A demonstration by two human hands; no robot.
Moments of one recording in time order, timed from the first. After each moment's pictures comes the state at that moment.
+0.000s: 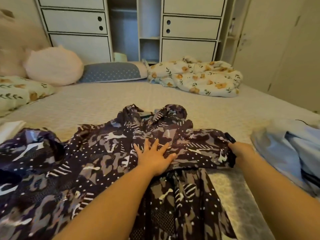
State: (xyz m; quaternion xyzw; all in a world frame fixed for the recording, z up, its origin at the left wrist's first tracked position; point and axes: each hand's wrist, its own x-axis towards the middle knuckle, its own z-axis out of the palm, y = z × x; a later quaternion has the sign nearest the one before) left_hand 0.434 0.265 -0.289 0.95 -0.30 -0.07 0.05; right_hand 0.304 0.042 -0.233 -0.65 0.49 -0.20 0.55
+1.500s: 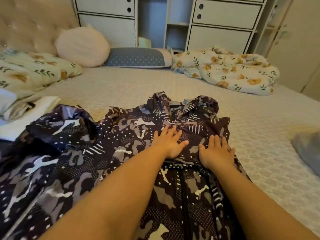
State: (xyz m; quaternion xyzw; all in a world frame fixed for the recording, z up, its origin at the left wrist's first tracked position) left_hand 0.479 0.298 -0.295 0.93 -0.33 -0.10 0.08; right_hand 0.378 0.166 -0.286 -0.94 0.33 0.05 0.05
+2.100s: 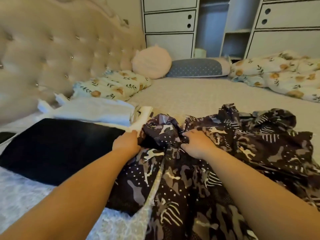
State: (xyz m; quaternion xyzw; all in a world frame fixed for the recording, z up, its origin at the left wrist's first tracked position) left_hand 0.453 0.665 -0.229 1.00 0.00 0.01 0.05; right_hand 0.428 0.427 -0.211 -0.99 -0.05 0.04 0.13
